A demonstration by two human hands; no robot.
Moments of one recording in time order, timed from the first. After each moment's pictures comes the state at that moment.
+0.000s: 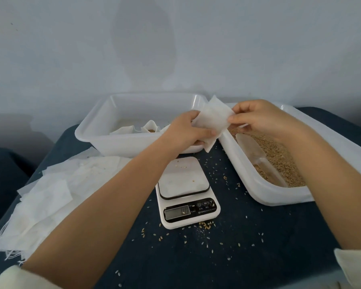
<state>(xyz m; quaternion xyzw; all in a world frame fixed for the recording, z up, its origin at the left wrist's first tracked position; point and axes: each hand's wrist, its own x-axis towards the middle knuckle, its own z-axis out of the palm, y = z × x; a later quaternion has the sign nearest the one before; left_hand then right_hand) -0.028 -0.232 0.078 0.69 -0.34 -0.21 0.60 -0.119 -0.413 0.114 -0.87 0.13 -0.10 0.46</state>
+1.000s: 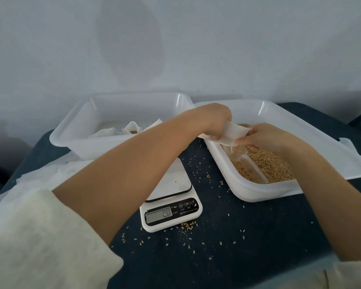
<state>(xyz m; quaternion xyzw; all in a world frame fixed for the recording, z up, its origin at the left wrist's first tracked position) -0.051 -0.333 0.123 0.83 -0.55 -0.02 0.01 -0.160 -0.461 0.080 -0.88 0.26 -0.03 0.38</state>
